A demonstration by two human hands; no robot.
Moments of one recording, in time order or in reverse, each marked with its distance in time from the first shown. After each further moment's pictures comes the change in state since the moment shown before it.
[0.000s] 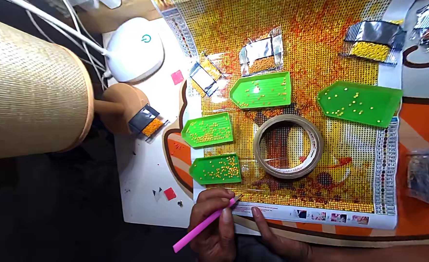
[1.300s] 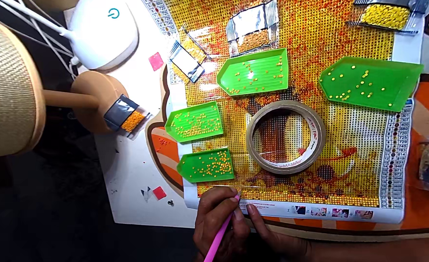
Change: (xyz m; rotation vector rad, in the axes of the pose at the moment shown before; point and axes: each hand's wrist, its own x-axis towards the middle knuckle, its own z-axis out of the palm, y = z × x) left_hand -0.014 -0.009 0.012 0.314 -0.080 0.143; right_hand -0.029 0.050 0.011 0.290 0.100 0.069
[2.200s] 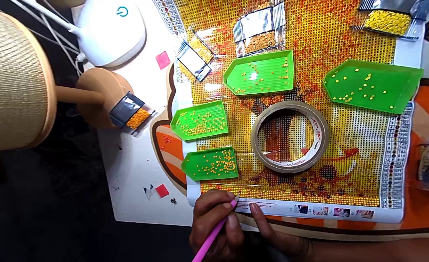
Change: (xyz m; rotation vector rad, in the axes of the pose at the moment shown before) left_hand -0.003 0.000 -0.007 -0.126 0.095 -0.007; right_hand 0.000 0.001 -0.004 0.119 -0.023 0.019
